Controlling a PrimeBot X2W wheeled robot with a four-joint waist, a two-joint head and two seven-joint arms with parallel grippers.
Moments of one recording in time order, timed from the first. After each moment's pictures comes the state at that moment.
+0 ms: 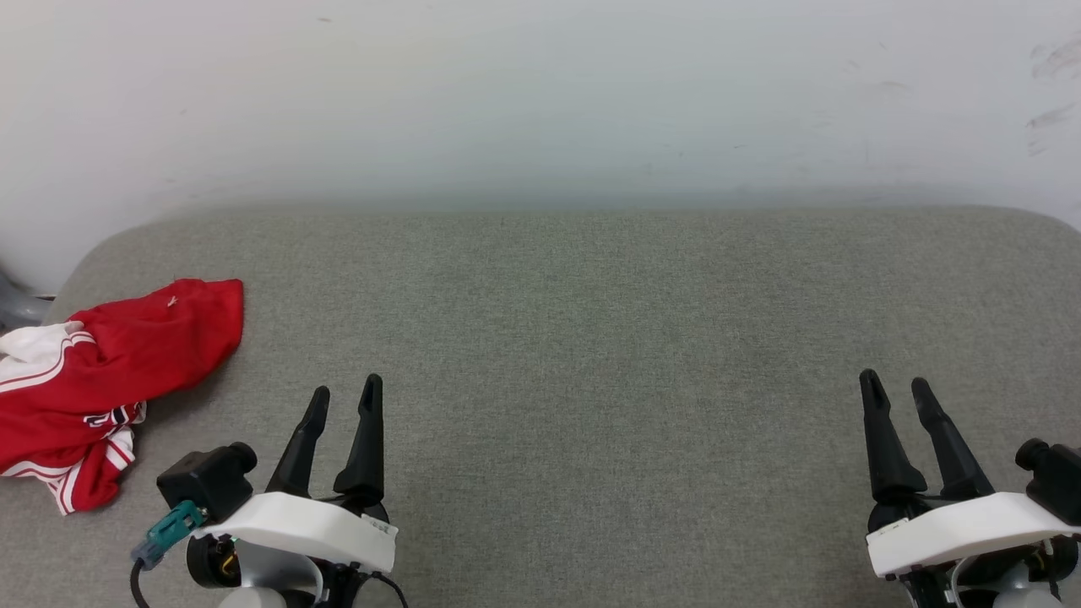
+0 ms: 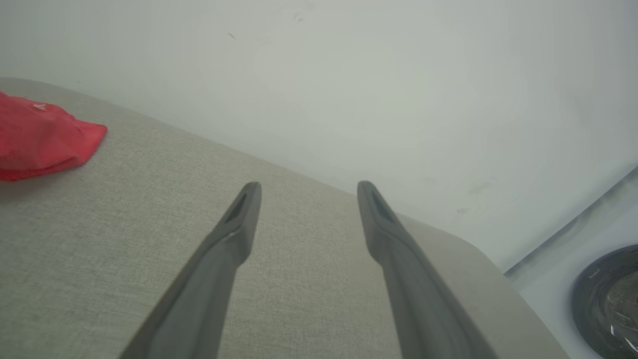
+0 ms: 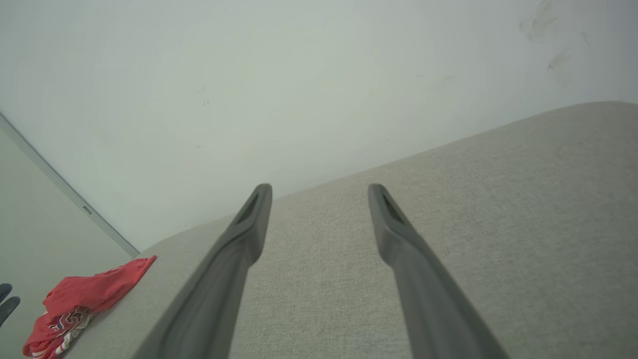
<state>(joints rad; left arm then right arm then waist) -0.07 0.05 -0.04 0.12 -0.58 -0.11 -0.13 -0.02 -0.06 -0.05 0.06 0.53 0.13 -0.09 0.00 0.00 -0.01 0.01</state>
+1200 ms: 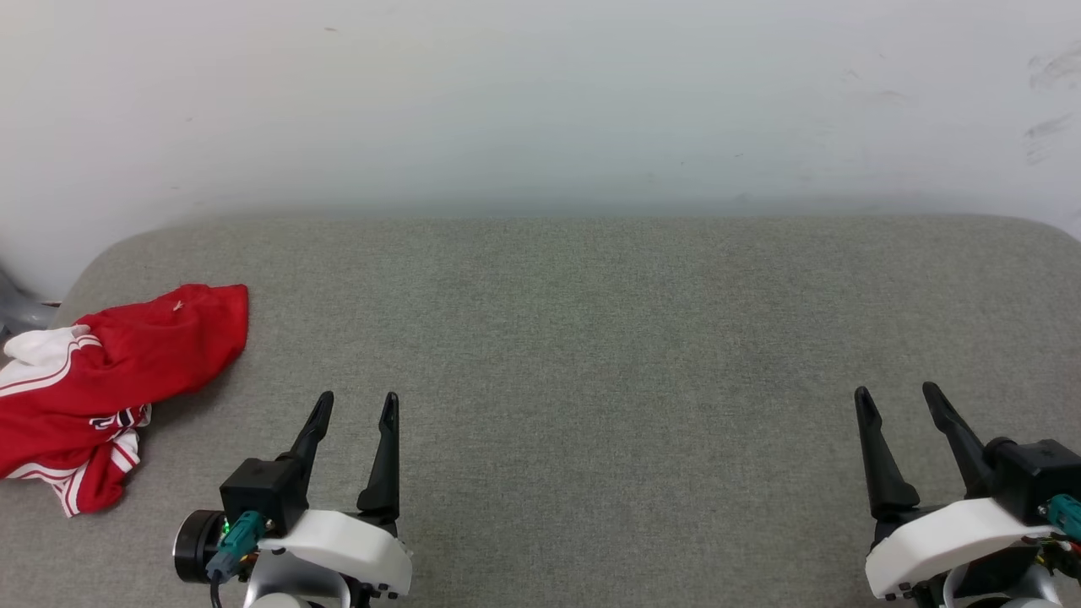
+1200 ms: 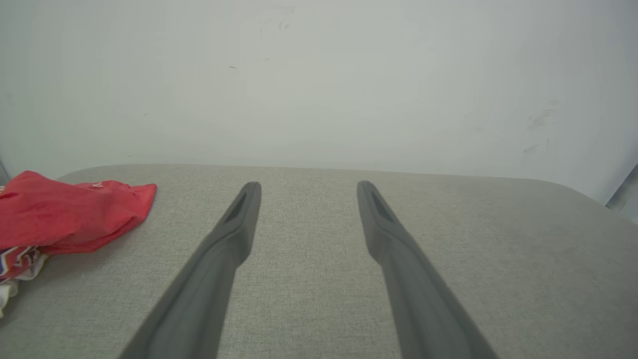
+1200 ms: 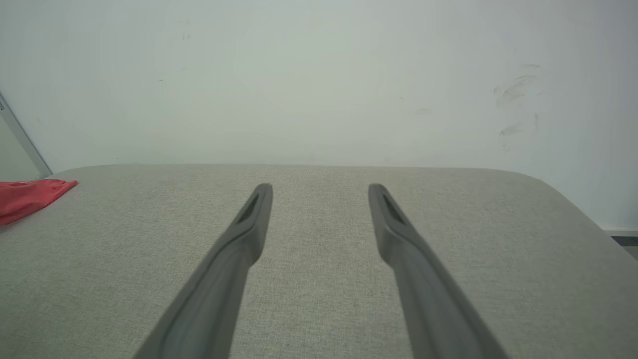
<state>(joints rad) -0.06 0.10 -0.12 0.16 -0.24 -0.04 -0.21 0.02 -0.06 -0.07 -0.04 0.13 0.13 0.00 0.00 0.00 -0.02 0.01</state>
